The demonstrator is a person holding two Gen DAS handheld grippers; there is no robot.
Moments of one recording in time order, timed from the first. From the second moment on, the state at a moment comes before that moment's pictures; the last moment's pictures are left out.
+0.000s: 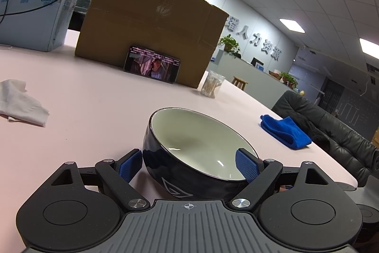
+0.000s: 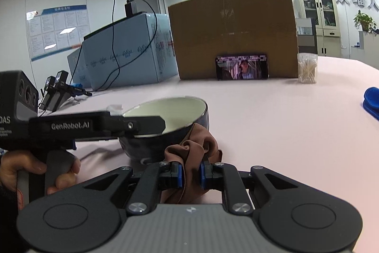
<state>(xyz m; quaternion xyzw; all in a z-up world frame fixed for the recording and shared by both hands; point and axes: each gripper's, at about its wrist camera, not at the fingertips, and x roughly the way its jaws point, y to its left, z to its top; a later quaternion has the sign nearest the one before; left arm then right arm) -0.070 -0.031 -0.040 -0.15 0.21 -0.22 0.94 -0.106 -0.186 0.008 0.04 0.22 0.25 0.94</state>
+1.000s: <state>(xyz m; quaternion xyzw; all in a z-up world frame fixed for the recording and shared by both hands) -0.063 -0.027 -0.042 -0.16 0.22 -0.22 0.94 -0.114 -0.185 0.023 0.04 0.20 0.24 0.95</state>
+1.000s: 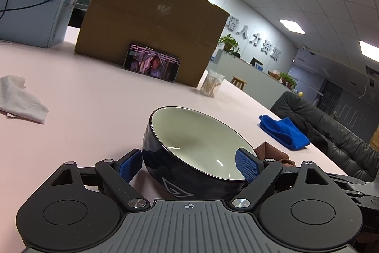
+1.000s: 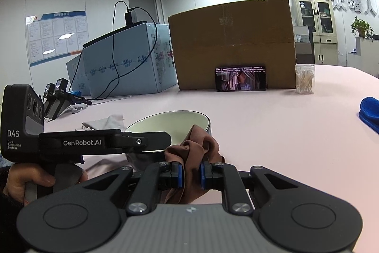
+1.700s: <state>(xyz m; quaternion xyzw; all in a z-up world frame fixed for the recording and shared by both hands) -0.064 -0.027 -0.042 -0.16 0.22 -0.22 0.94 -0.116 -0.177 0.024 0.04 0.22 0.23 0.95</state>
